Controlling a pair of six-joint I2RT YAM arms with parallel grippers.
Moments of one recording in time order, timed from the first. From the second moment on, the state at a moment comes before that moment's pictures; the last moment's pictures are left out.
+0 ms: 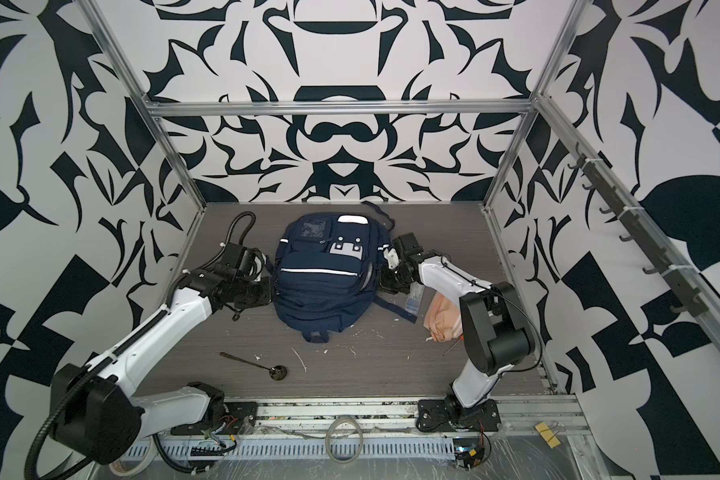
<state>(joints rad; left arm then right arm) -0.38 1.18 0.93 -0.79 0.11 -0.47 0.32 1.70 1.12 -0.56 -0.43 0.47</state>
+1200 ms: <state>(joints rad) -0.35 1.16 0.80 -0.73 0.02 -0.46 0.28 1.89 1.55 -0.81 -0.25 0.28</state>
